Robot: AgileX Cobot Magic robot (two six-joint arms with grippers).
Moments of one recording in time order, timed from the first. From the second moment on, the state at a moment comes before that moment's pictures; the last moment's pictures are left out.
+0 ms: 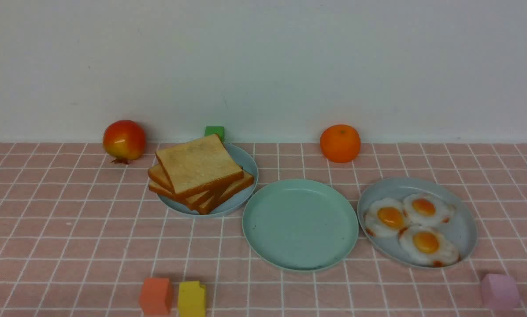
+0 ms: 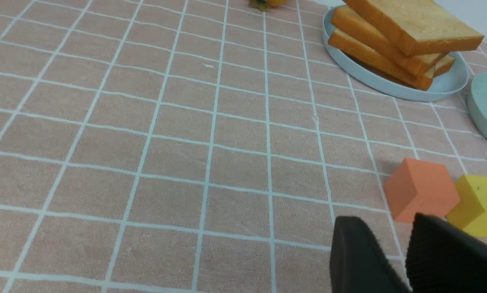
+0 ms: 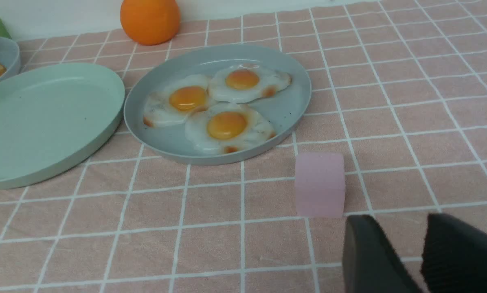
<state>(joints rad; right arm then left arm) 0.06 -0.01 0.02 -0.10 0.39 0.16 -0.13 -0.01 0.01 0.07 0.37 -0.41</state>
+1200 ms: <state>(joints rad) 0.06 -0.01 0.02 -0.10 0.38 0.16 -0.13 -0.01 0.01 0.07 0.37 -0.41</state>
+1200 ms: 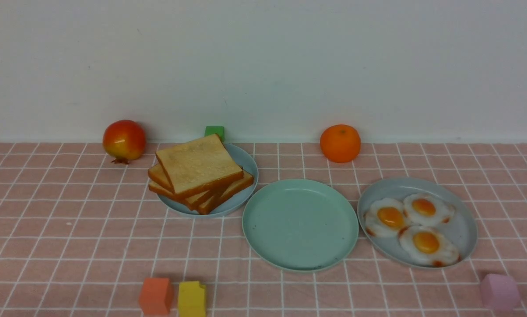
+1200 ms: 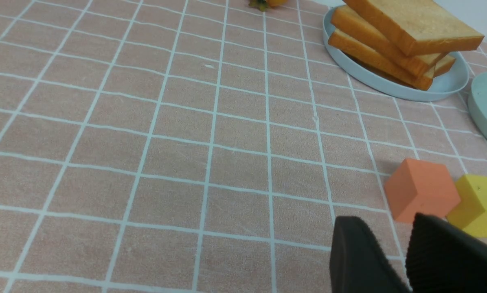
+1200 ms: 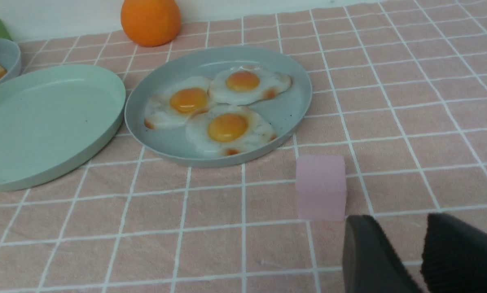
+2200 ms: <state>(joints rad) 0.06 0.01 -0.23 -0.08 -0.07 0.45 -0.13 -0.01 -0.22 -0.29 -0.07 -0.45</state>
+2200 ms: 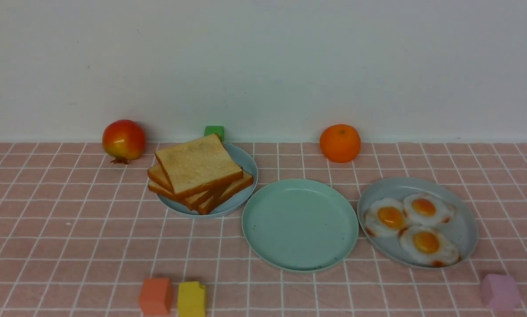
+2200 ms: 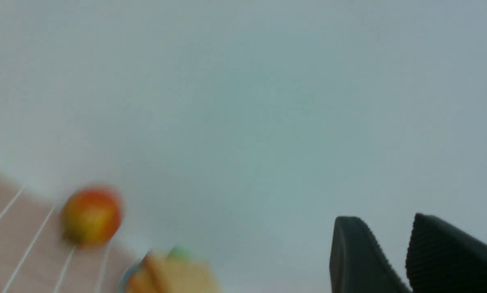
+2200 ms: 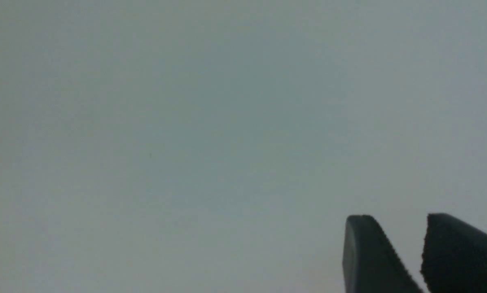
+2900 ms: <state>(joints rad) 0.13 0.64 -0.81 -0.14 0.49 0.46 -0.13 0.90 -0.82 -0.25 0.58 -0.36</state>
